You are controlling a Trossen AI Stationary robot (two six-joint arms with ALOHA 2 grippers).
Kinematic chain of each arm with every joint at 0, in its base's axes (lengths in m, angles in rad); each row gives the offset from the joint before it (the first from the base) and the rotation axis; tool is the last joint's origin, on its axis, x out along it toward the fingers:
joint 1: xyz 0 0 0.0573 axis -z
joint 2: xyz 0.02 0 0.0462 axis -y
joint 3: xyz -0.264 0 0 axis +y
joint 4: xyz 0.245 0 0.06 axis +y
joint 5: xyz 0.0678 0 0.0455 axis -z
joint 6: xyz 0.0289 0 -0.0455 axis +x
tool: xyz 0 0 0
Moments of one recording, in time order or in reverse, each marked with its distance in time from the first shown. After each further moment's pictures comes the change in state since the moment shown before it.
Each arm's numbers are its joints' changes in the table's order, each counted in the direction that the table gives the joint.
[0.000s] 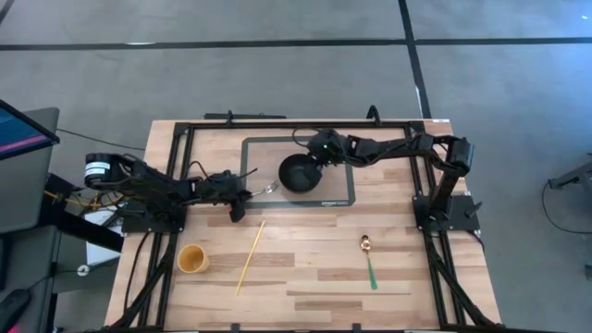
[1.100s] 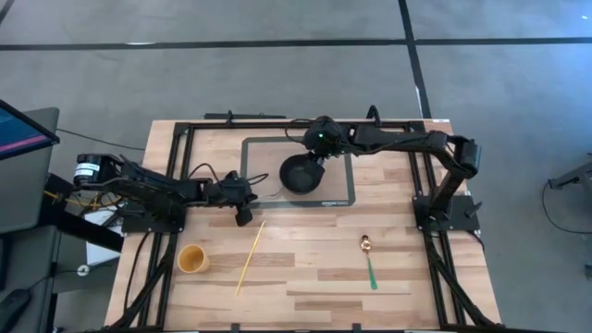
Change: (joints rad) left arm 0.162 0.136 -0.228 0.383 -0.152 -0.031; right arm -0.028 0.065 -0.256 0.391 0.003 -0.198
